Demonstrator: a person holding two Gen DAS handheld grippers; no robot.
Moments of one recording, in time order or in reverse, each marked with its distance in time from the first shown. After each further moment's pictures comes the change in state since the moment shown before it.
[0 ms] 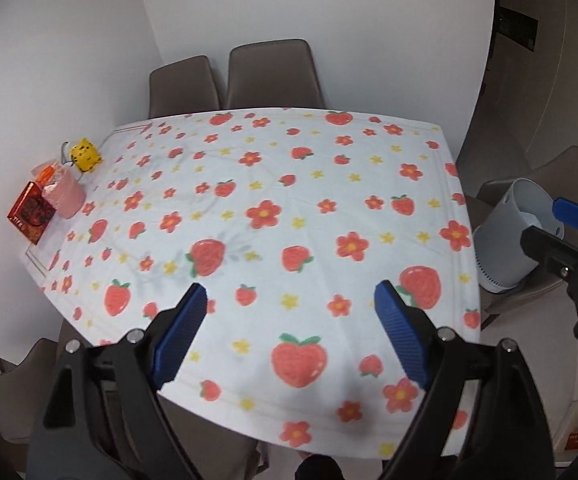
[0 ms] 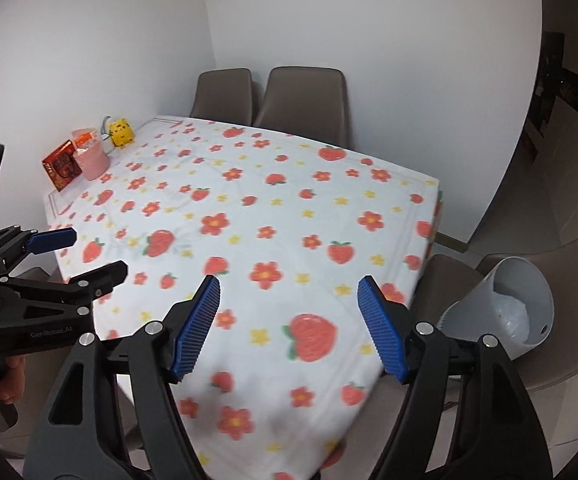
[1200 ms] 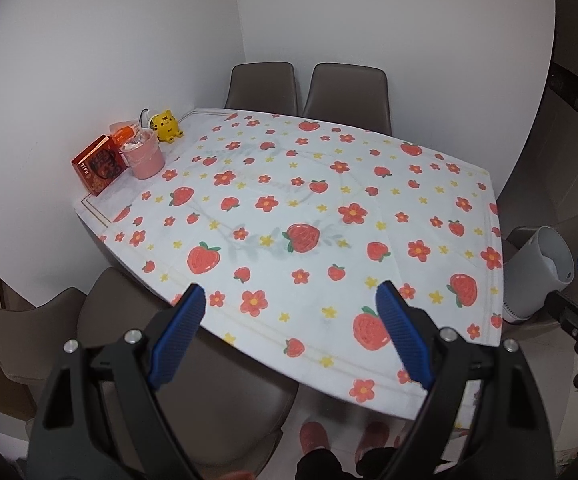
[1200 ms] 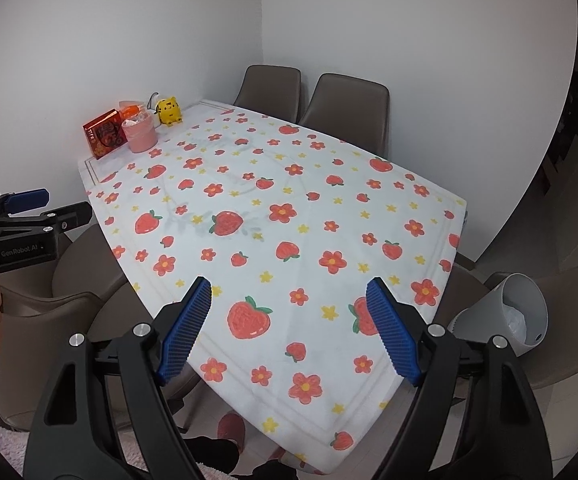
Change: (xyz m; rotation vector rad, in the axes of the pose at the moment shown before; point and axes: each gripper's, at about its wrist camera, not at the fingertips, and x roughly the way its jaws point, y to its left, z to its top) left arm -0.092 0.109 -0.048 -0.203 -0.047 0.099; right arm -0.066 0.105 -0.014 -0.132 0.015 0.026
